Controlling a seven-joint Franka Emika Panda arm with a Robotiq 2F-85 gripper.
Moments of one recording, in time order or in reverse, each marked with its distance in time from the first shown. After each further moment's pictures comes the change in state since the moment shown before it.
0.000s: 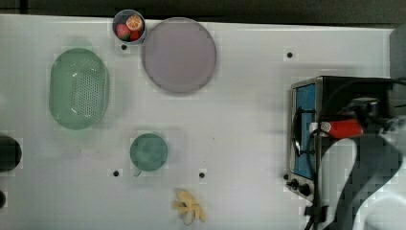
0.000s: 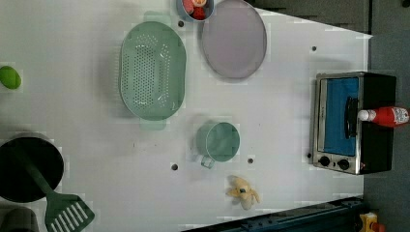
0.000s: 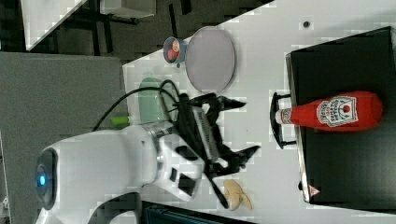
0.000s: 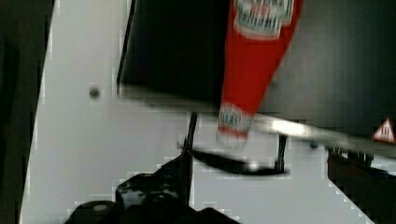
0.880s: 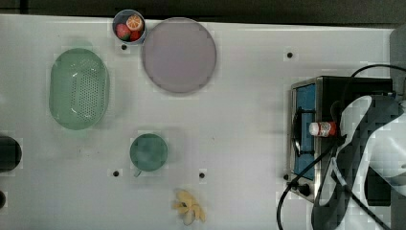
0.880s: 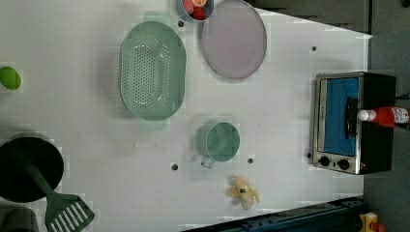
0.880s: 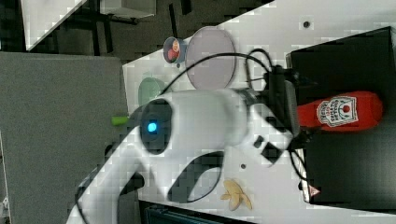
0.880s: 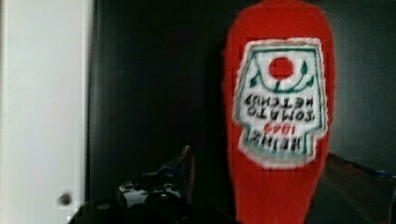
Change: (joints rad) arm -0.039 0.370 -0.106 0.138 0.169 0.140 -0.002
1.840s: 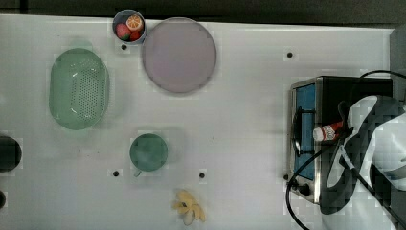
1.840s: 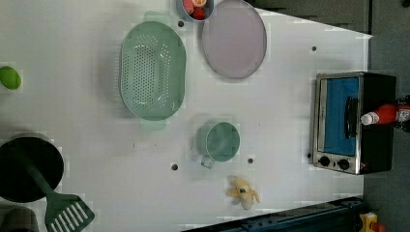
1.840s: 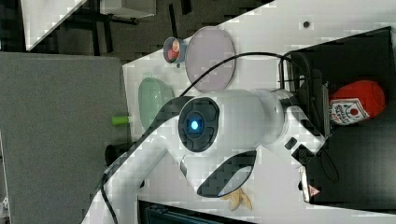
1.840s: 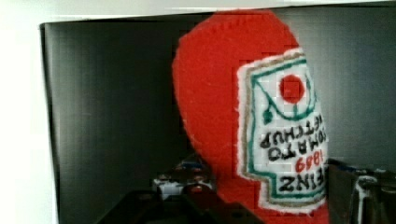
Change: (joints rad) arm -0.044 0.087 -0.003 0.021 0.074 0.043 -0.001
